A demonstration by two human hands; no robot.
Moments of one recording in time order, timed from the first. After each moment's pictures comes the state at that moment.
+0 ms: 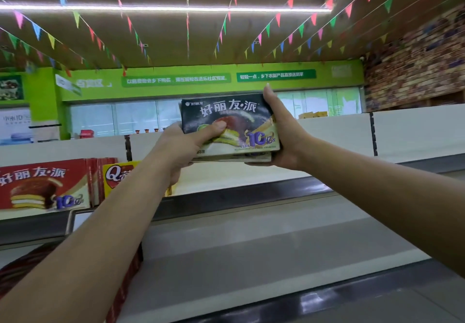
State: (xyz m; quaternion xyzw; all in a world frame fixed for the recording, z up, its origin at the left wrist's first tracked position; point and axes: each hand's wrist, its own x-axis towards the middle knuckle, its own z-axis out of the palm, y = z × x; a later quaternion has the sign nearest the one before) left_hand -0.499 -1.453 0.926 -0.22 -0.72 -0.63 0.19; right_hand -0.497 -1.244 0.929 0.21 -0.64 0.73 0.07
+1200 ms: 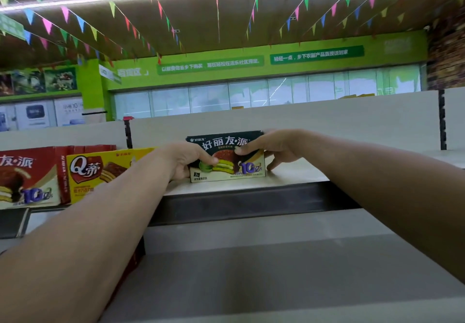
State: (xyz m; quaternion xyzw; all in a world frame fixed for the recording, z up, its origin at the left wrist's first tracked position) left_hand -0.631 -1.431 0.908 -0.01 -0.80 -0.60 0.02; right_hand -0.664 -1.218 0.921 0.16 -0.86 0.48 -0.05
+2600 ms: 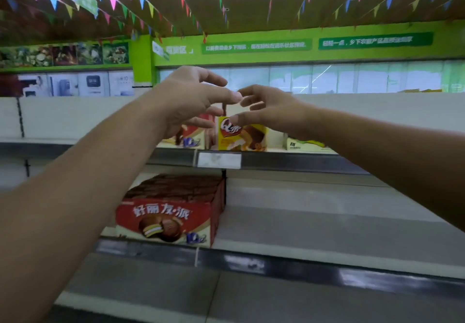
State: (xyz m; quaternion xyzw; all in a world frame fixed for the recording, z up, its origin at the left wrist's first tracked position) left_hand -0.390 -1.602 0.931 -0.10 -0.82 -0.51 0.25; right_hand -0.493 -1.425 0.924 0.37 -0.83 0.39 0.14
